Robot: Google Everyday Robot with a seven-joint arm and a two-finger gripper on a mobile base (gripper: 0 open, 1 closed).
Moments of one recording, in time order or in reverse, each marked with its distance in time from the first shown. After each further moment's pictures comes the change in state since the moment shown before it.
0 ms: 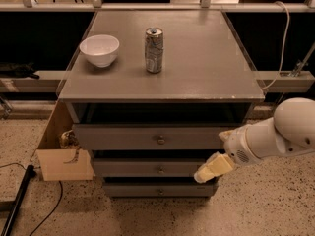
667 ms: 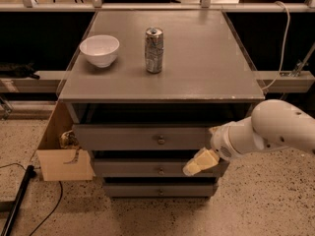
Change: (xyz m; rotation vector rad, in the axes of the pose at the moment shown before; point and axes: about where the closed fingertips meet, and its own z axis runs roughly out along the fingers) arm -0.016 -0.019 0.037 0.050 -0.005 -0.032
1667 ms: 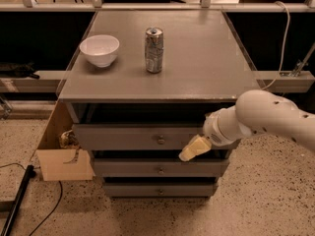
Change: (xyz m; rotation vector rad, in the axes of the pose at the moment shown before) arm -0.033 -0.035 0.014 0.113 0.023 -0.092
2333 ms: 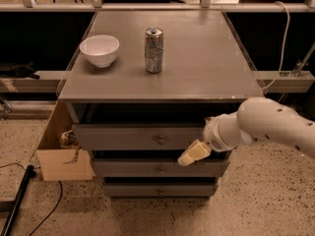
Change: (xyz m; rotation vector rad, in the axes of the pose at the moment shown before) arm 0.005 0.013 0.001 -0.009 -0.027 0.012
